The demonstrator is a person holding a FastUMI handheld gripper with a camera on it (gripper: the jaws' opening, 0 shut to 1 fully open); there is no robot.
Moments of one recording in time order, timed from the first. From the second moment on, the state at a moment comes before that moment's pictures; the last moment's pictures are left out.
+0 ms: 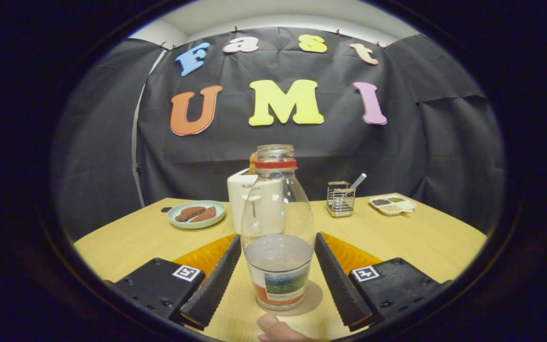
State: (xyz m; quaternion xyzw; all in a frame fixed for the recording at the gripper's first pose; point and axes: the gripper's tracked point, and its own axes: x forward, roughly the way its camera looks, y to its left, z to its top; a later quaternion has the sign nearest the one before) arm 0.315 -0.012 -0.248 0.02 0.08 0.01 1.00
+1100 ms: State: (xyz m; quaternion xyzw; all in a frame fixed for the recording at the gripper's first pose) arm 0.102 -0.025 -0.033 -0.01 -0.03 -0.04 1.00
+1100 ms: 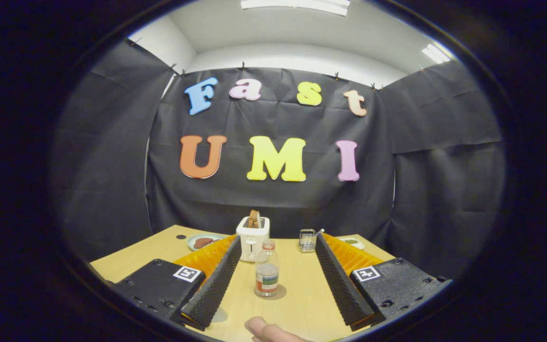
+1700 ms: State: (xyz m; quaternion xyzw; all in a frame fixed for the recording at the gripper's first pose) arm -0.025 -0.010 0.016 -0.02 -0.01 -0.07 1.00
